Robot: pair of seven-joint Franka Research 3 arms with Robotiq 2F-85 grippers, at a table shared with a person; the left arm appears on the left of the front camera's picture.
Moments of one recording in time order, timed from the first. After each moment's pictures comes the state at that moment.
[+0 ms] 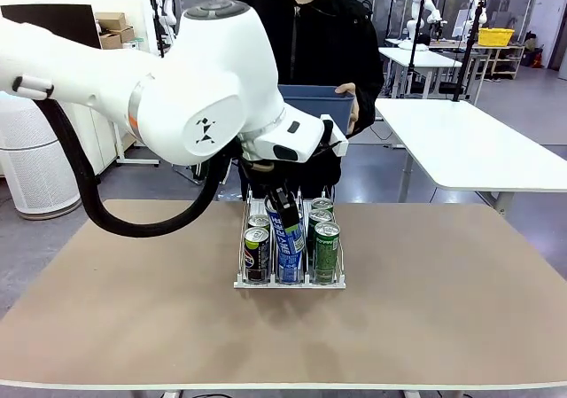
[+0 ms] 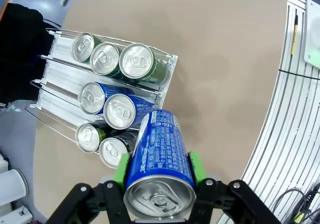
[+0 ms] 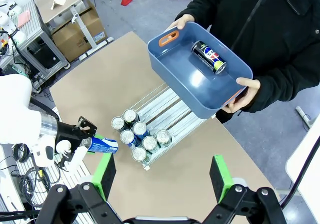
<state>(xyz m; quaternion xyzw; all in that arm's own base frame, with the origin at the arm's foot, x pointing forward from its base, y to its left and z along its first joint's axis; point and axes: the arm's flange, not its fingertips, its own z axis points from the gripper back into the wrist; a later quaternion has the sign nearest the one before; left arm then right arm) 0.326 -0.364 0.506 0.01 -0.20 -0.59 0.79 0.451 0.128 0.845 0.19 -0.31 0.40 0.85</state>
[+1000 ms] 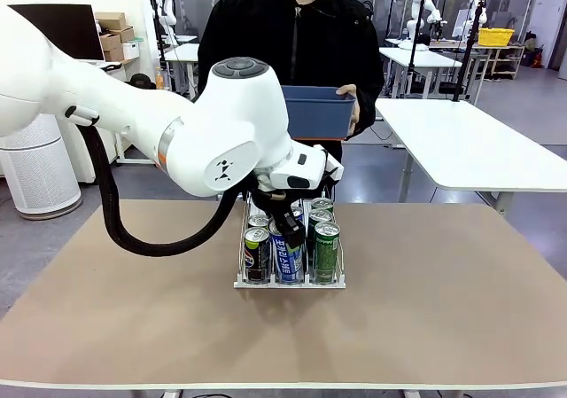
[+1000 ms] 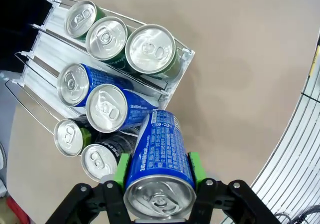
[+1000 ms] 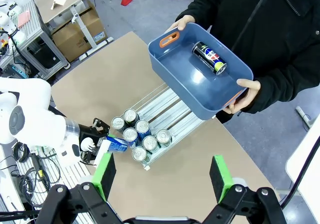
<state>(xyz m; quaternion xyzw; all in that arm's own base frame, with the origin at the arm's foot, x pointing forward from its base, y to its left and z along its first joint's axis) 0.354 -0.373 0.446 0.01 -0.18 -0.51 0.84 0.451 0.128 0.845 0.19 -0.31 0.40 0.85</state>
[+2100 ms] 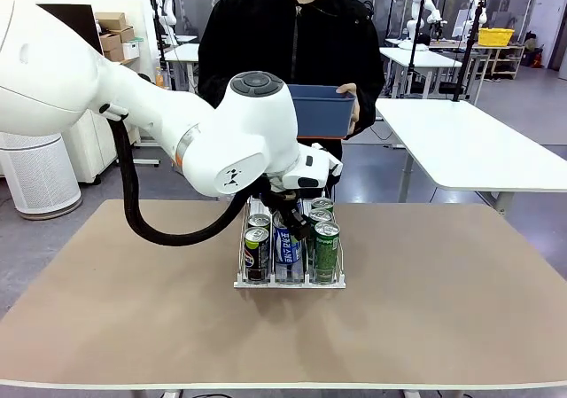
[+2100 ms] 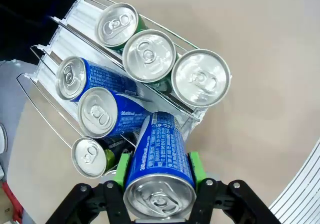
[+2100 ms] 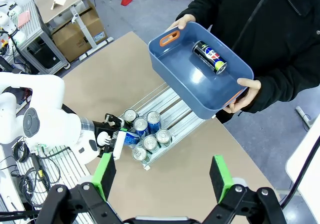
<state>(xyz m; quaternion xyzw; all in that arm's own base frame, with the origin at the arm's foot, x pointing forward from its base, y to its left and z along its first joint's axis) 0.391 -0.383 0.428 0.03 -0.20 -0.46 0.86 0.451 0.128 0.845 0.19 -0.31 0.40 0.85</state>
